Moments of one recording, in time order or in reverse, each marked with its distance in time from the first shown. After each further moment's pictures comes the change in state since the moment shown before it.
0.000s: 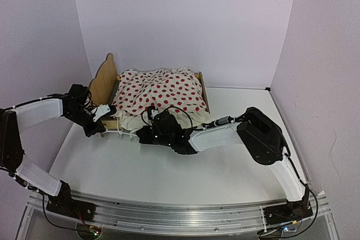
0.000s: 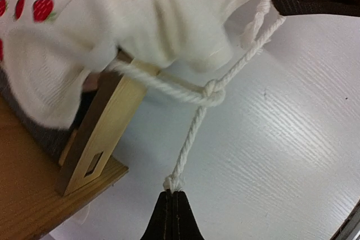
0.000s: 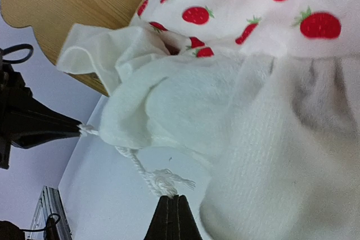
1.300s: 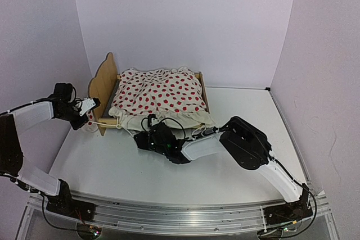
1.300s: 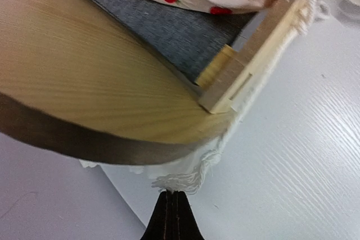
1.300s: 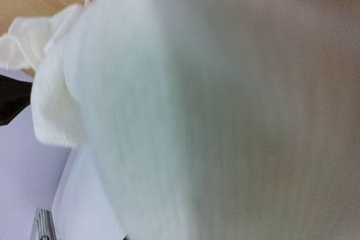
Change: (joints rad) left arm 0.216 -0.071 -0.071 0.230 -0.195 0.146; right arm 0.011 0.219 0.118 0.156 0.091 0.136
